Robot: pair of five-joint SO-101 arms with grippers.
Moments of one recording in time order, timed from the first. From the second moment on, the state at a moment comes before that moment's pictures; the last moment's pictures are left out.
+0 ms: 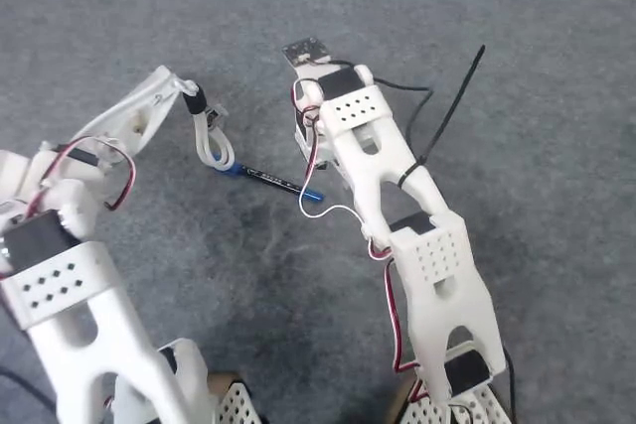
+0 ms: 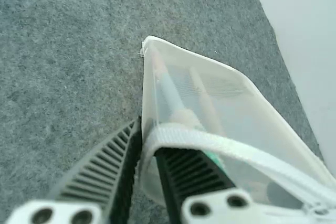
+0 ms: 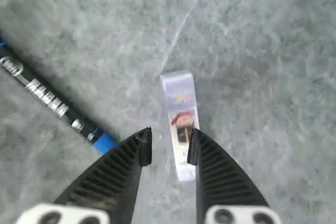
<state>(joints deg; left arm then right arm) -34.4 -41.9 35.5 66.8 47.3 -28.7 48.4 -44.6 87.0 0.5</state>
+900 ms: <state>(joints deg) -34.4 -41.9 35.5 66.8 47.3 -31.5 50.8 -49.8 96.6 4.7</state>
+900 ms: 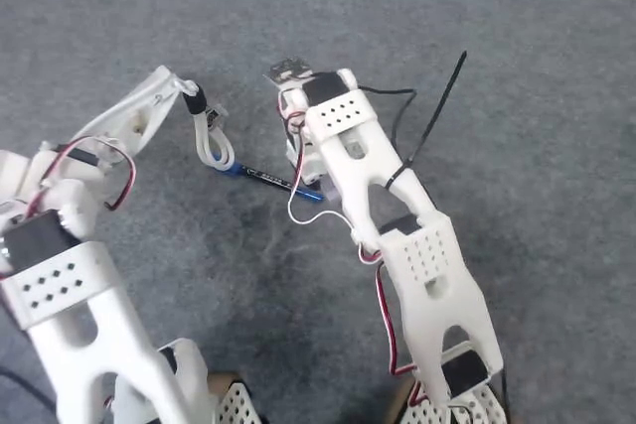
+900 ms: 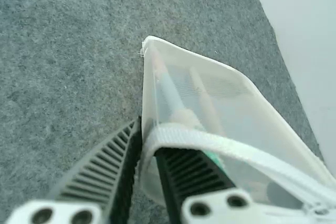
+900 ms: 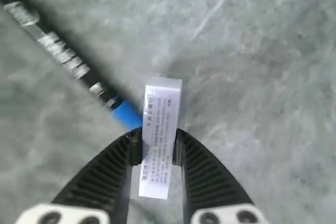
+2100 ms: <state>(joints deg) -30.2 -41.9 35.5 66.8 47.2 -41.8 0.7 -23.5 100.3 -2.1</state>
